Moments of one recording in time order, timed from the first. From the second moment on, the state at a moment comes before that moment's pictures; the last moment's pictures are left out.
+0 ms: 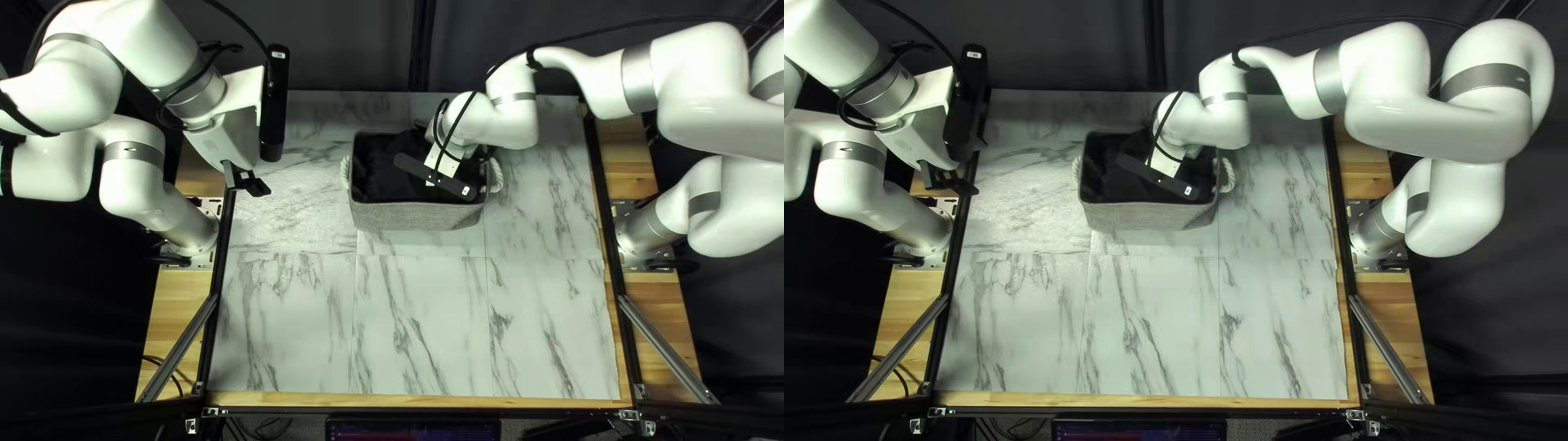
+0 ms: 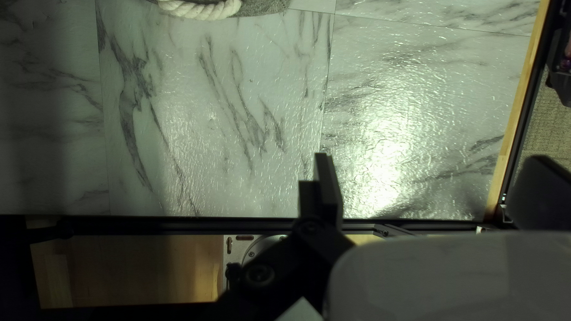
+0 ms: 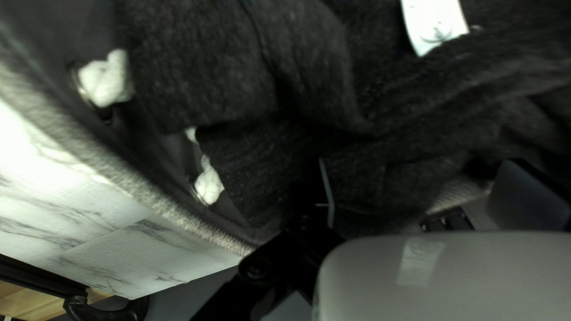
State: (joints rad) left arm 0.13 -0.97 -0.72 -0.16 1.45 0.03; right arm -0.22 0.19 -0.95 -0.45 0.71 -1.15
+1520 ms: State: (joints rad) left arm 0.13 -0.97 -0.72 -0.16 1.45 0.03; right arm -0.14 0.23 -1.16 -0.23 0.86 -1.54
